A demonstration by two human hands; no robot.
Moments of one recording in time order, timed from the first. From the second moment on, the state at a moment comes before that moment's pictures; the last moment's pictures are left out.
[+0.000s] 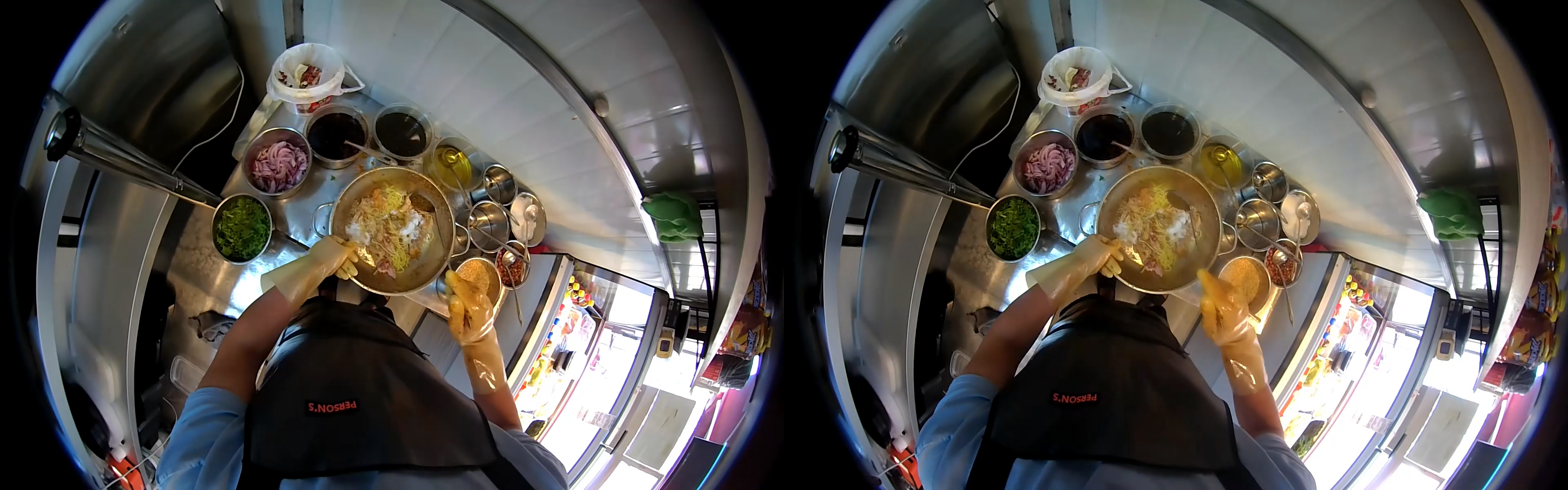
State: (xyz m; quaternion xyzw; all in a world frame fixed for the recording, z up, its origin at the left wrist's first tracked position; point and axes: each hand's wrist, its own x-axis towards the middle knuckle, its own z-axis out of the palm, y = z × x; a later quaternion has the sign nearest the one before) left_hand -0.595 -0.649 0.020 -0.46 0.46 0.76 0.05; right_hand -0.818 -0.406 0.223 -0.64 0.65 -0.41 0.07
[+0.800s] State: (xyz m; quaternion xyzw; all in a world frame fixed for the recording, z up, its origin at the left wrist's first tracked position) left_hand -0.595 -0.645 -0.005 -0.49 0.50 0.71 0.02; right_hand -0.944 -0.692 0.063 0.04 0.52 -0.78 0.34
